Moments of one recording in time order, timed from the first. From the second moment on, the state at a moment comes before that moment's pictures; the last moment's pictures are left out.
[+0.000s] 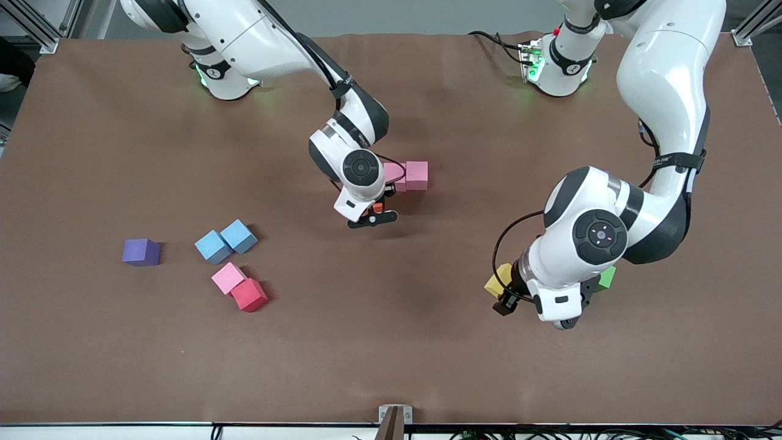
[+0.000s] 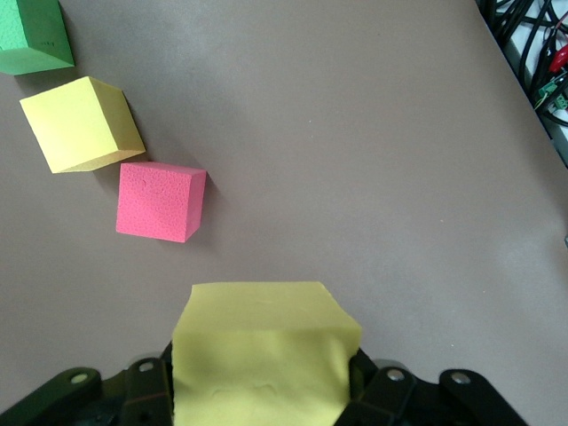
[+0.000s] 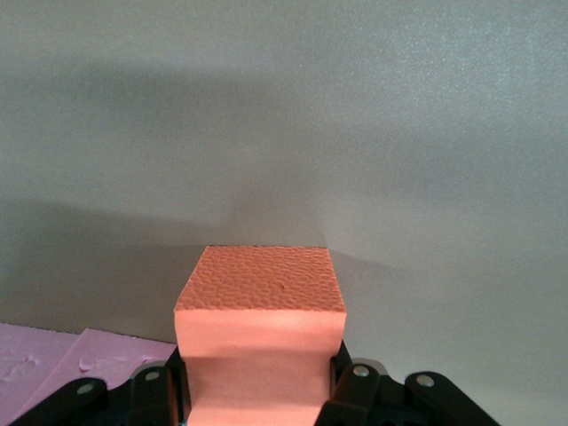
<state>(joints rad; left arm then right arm) -0.04 0.80 -0.54 -1.09 0.33 1.85 -1.43 0.63 0.68 0.15 -1.65 0.05 2.14 0.55</state>
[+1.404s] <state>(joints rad) -0.04 0.80 -0.57 -1.08 0.30 1.85 -1.43 0.63 0.68 0.17 -1.66 0.06 2.13 0.56</state>
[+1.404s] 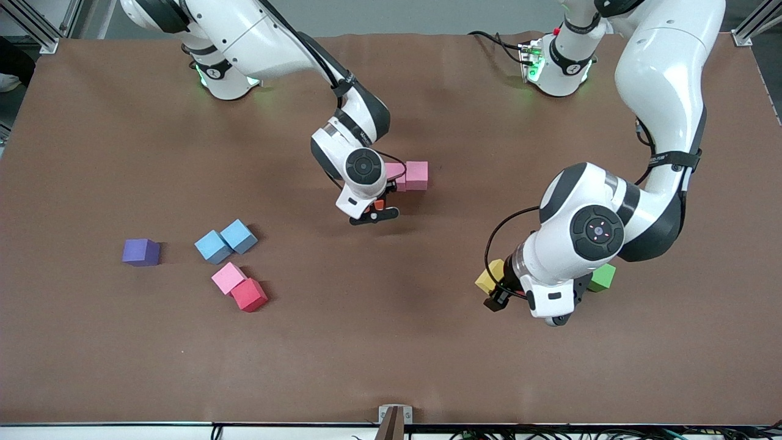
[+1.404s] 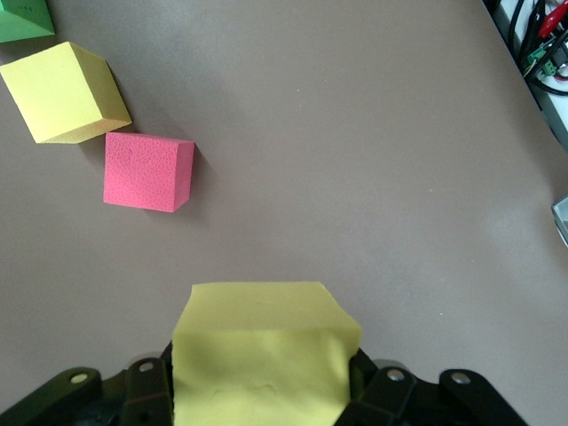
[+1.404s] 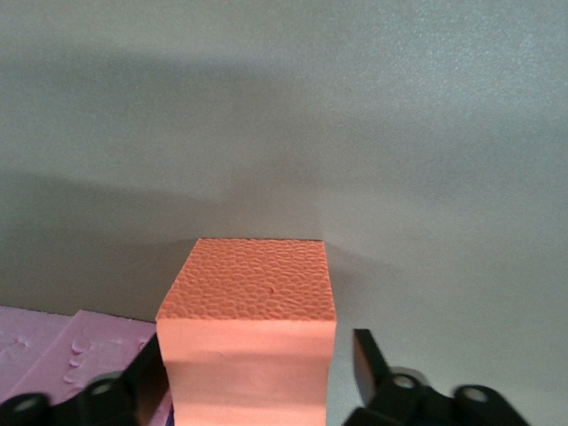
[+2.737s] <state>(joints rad) -0.04 0.80 -0.56 -1.09 0.30 1.85 -1.43 0.20 0.65 0.03 -1.39 0.06 1.97 0.56</state>
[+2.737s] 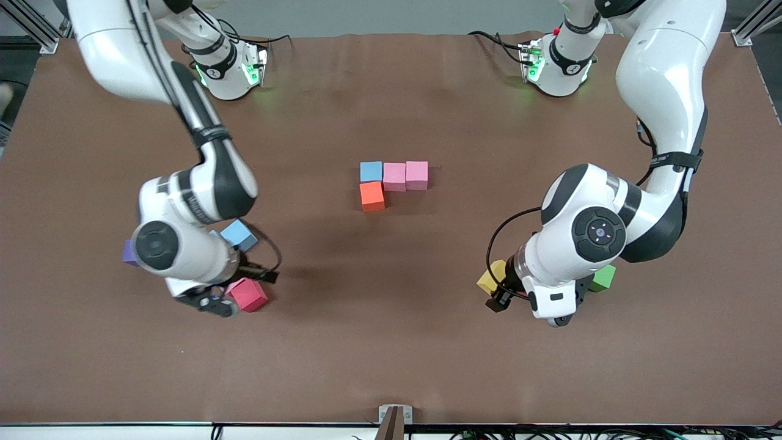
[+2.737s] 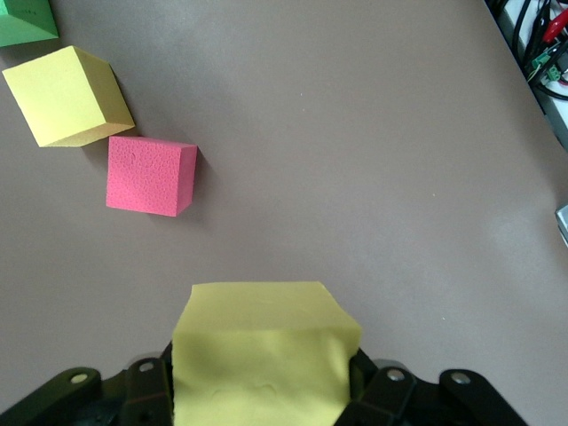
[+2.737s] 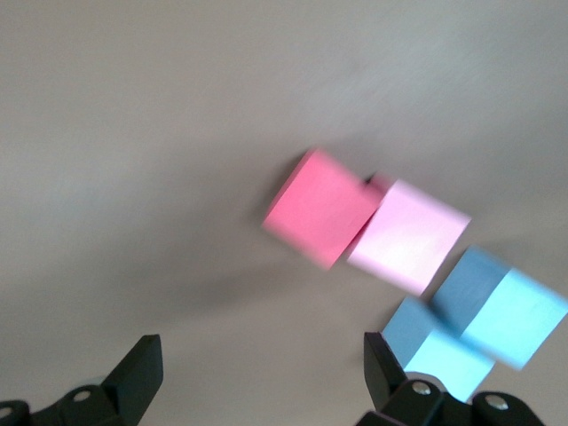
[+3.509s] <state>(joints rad) -0.04 0.80 -0.57 -1.09 0.30 1.85 -1.43 0.16 0.77 0.03 -1.39 0.02 2.20 0.25</state>
